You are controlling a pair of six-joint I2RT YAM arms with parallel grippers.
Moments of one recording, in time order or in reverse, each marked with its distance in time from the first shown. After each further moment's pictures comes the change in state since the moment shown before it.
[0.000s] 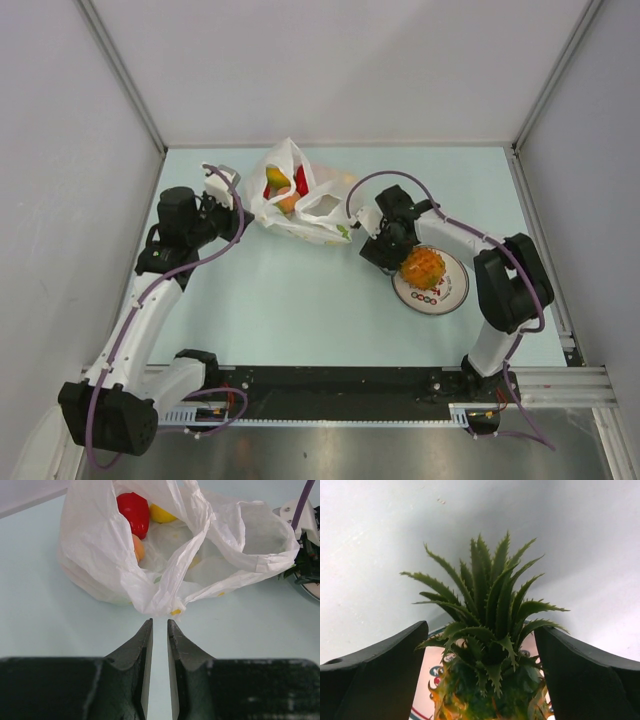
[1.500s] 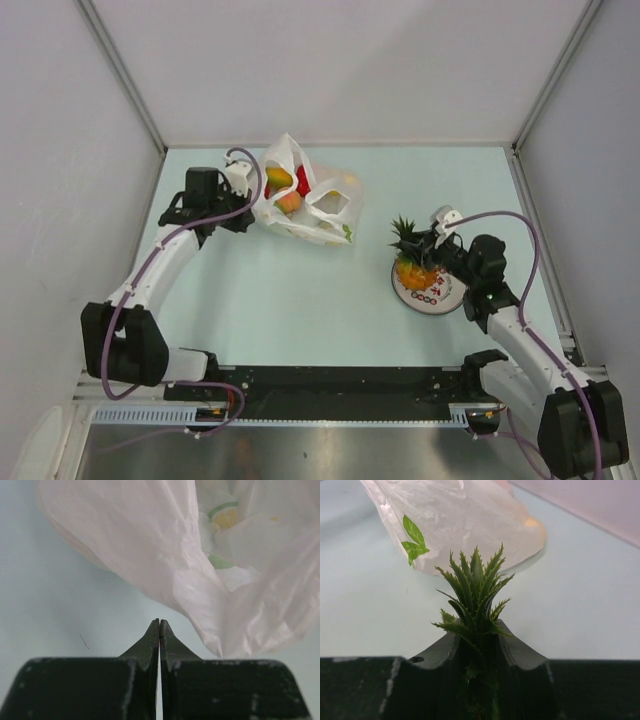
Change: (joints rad) left arm 0.002 0.334 0.146 -0.137 -0.079 0.040; right arm -0.280 -0.838 -0.760 1.007 -0.465 0.419
